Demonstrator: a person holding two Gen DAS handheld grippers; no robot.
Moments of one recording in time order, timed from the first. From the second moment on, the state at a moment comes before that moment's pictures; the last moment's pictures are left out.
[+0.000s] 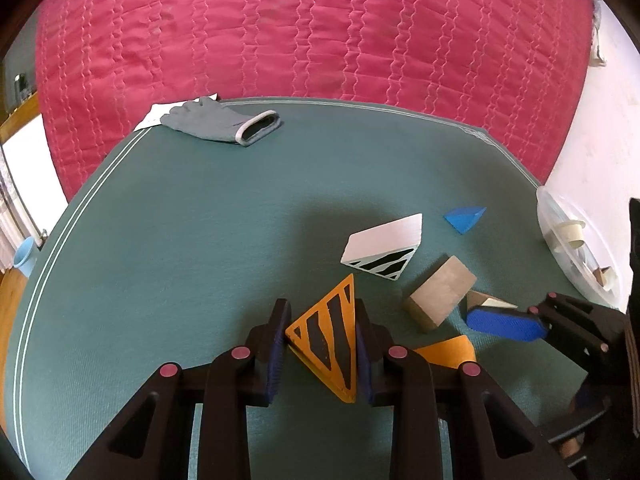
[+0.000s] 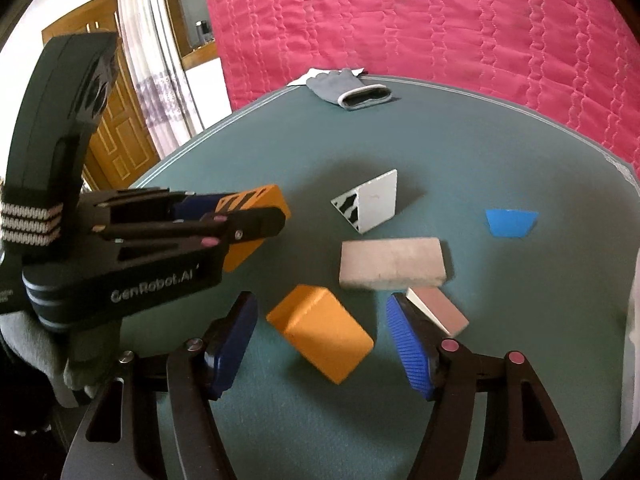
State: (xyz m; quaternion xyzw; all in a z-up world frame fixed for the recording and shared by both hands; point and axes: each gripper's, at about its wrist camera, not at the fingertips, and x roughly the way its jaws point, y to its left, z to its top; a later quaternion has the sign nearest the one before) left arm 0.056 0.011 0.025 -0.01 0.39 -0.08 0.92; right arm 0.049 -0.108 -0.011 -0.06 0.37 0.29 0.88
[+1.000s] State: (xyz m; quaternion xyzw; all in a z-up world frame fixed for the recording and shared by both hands) left arm 0.057 0.014 0.016 -0.01 0.41 -0.07 0.91; right arm 0.019 -0.106 -0.015 -0.10 0.37 0.26 0.89
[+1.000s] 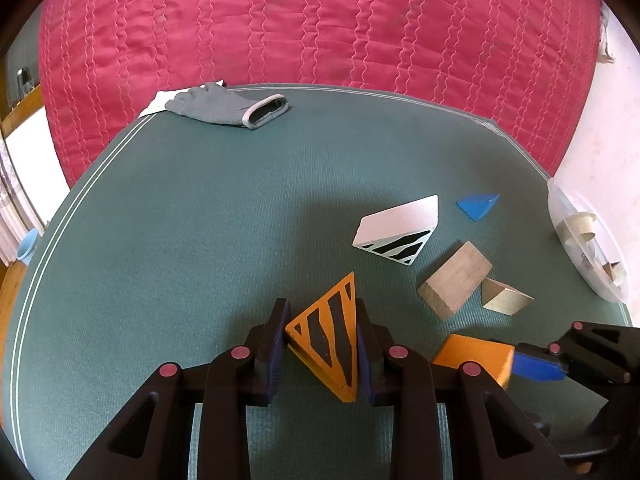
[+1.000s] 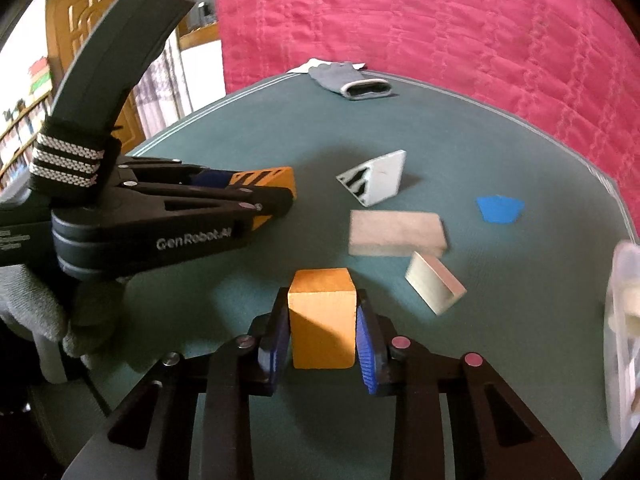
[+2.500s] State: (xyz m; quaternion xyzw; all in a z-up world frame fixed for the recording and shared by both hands) left arm 0.038 -0.068 0.036 0.04 0.39 -0.14 0.91; right arm -0.008 -0.333 0.024 0.13 0.30 0.04 0.94
